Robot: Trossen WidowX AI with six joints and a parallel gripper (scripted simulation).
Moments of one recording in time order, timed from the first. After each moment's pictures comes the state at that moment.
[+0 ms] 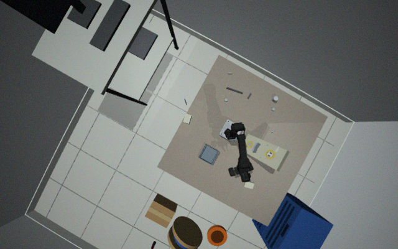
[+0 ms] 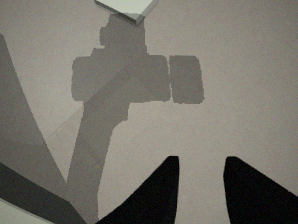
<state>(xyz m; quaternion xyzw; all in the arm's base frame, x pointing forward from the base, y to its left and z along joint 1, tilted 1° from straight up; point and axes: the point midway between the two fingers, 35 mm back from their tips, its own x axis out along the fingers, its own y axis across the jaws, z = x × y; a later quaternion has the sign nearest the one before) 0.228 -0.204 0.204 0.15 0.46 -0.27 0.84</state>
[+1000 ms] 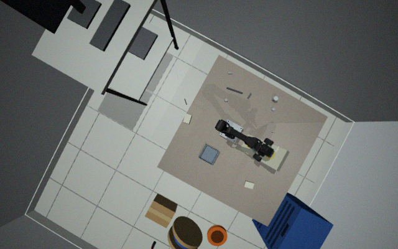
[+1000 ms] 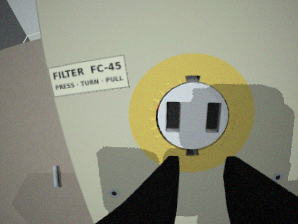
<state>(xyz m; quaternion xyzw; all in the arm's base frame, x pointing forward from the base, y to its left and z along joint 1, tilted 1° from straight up) 0.284 0.042 0.233 0.04 0.30 0.05 0.95</state>
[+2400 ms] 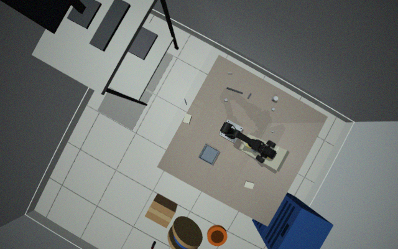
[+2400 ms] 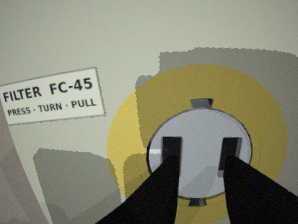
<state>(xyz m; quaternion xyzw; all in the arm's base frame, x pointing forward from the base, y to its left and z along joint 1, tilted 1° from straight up) 0.326 0.048 0.202 0.04 0.30 0.05 0.95</state>
